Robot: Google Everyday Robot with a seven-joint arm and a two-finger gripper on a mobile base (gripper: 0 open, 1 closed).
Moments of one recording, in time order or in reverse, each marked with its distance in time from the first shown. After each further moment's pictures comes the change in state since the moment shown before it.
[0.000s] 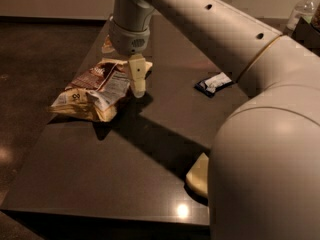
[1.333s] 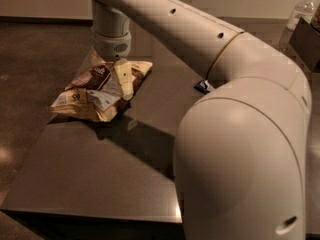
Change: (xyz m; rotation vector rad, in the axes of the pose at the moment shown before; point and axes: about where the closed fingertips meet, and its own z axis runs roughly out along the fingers) arm -0.020 -0.016 0.031 -0.084 0.071 -0.072
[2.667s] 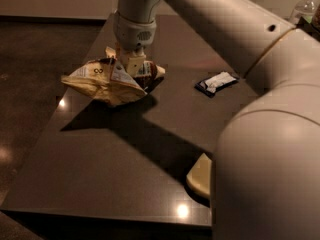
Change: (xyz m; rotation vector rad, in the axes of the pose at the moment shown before) arm 0.021 0.043 -0.050 0.027 -0.079 0.091
